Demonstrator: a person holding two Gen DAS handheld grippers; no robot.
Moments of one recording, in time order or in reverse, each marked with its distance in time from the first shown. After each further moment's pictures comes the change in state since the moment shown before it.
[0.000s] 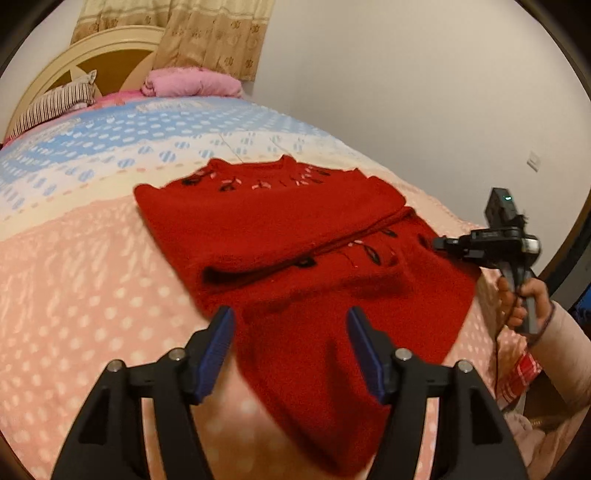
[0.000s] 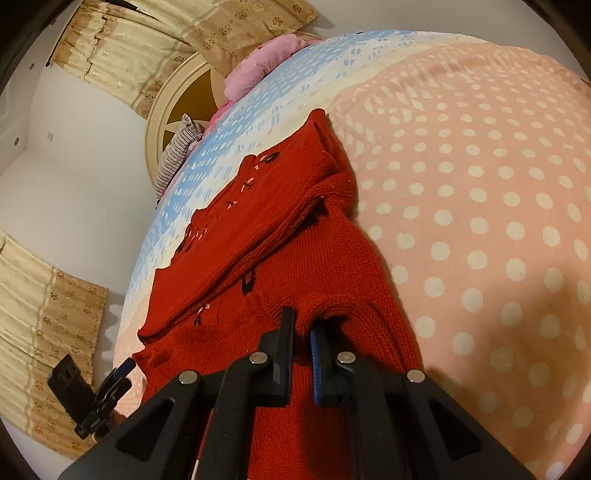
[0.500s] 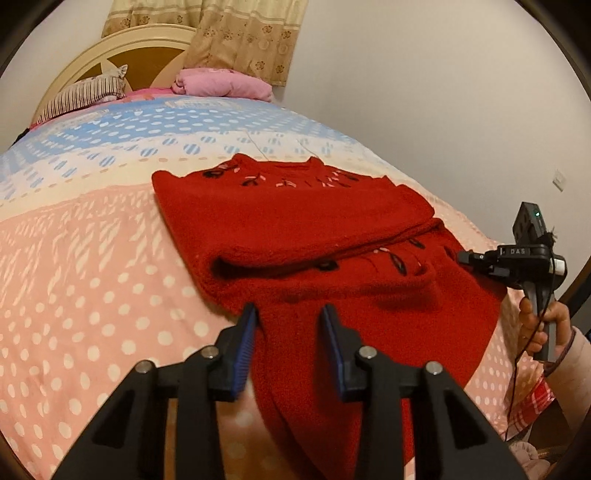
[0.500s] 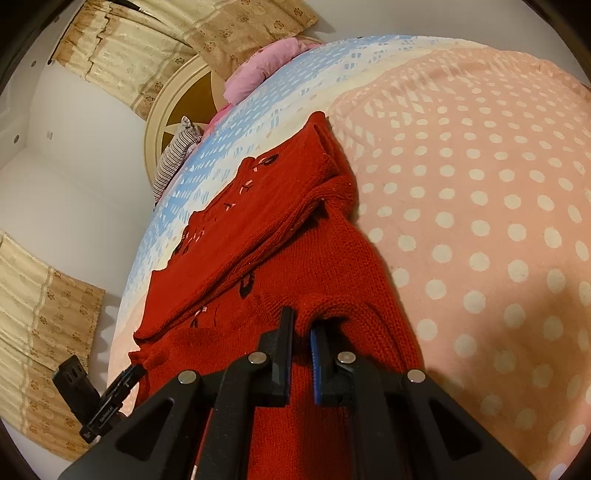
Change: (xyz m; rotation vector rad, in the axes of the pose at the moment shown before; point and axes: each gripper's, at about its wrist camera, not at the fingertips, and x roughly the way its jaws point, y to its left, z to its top) left arm 0.007 -0.004 -0.010 -0.079 -0.050 0.097; right arm 0.001 0.003 -0.002 -0.016 -0.019 -0.012
